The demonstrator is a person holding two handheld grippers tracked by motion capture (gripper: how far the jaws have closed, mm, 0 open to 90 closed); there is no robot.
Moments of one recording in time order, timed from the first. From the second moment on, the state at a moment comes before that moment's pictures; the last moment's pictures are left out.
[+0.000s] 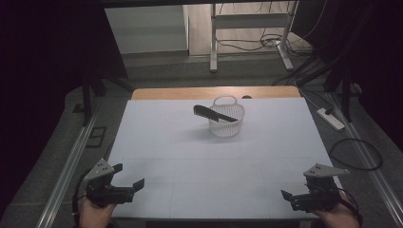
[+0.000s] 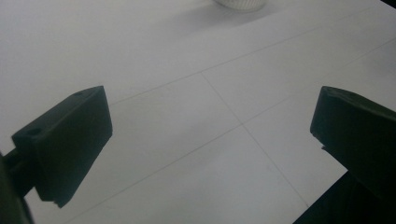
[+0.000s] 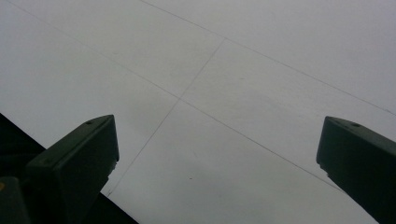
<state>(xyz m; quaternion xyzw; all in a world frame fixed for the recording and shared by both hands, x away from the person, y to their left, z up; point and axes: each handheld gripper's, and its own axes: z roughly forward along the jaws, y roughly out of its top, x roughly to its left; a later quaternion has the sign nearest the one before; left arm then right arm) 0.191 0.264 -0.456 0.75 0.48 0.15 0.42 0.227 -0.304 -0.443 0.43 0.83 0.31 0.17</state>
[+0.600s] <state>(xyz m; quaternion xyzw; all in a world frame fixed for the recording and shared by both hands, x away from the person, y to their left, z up) 0.173 0.269 -0.458 0.76 0.49 0.15 0.41 0.227 -0.305 -0.443 0.44 0.83 0.31 0.17</state>
